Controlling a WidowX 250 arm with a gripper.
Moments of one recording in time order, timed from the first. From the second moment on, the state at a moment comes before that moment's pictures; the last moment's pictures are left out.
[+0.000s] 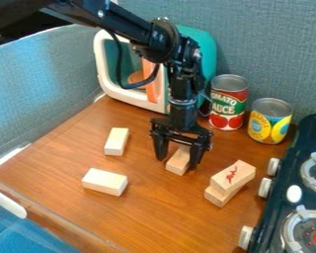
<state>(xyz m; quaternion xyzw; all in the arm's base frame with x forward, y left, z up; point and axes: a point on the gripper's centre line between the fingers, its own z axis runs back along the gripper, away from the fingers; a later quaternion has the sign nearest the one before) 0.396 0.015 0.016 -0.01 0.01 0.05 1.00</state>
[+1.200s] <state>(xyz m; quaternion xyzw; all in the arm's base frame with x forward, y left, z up) 0.389 0.010 0.011 -0.01 0.01 0.05 1.00</state>
